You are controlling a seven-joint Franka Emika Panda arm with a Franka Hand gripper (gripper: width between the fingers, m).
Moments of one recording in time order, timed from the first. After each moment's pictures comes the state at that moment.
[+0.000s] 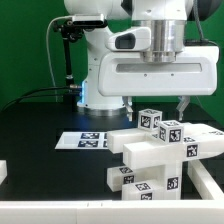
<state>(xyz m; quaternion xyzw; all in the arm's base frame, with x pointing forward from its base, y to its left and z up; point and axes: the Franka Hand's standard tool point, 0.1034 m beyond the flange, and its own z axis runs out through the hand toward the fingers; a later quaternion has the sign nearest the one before) 0.538 0.068 0.114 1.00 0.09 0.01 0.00</state>
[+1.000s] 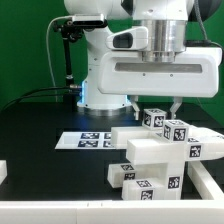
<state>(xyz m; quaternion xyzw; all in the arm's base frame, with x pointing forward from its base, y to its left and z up) 0.538 0.069 0.113 0.99 -0.13 0.01 0.01</state>
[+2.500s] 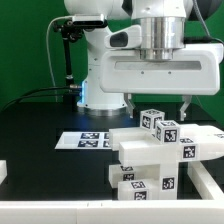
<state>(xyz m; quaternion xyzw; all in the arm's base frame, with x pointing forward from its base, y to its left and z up) 0.538 0.071 0.115 0.99 -0.12 0.03 -0.01</state>
